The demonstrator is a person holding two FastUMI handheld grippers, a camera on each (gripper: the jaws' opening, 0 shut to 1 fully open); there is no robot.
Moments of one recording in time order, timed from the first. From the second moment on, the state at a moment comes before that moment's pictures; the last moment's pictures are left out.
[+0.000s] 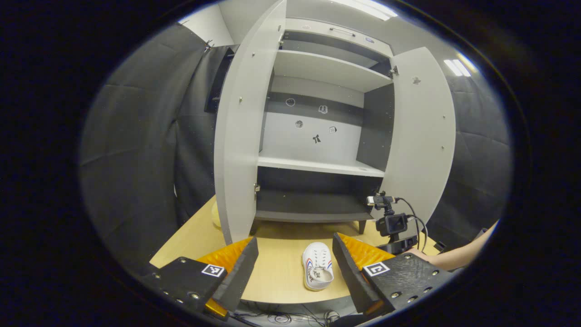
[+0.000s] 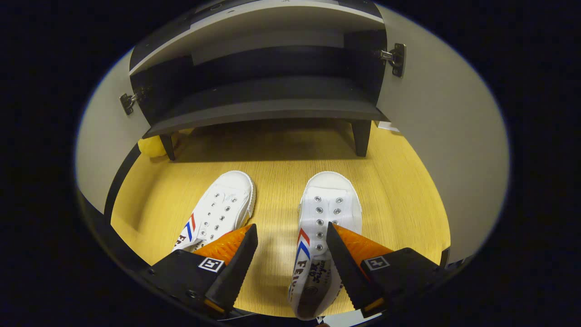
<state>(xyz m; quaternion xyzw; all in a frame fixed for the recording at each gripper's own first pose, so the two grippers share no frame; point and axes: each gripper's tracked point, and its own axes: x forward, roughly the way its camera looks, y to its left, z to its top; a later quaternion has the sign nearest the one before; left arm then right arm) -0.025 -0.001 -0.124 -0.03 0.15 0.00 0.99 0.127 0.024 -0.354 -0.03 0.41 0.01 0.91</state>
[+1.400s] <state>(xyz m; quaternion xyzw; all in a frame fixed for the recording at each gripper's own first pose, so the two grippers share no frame) -0.027 0.008 -0.105 0.00 0.12 0.00 0.99 0.109 0.001 -0.330 -0.05 0.42 0.00 0.91</state>
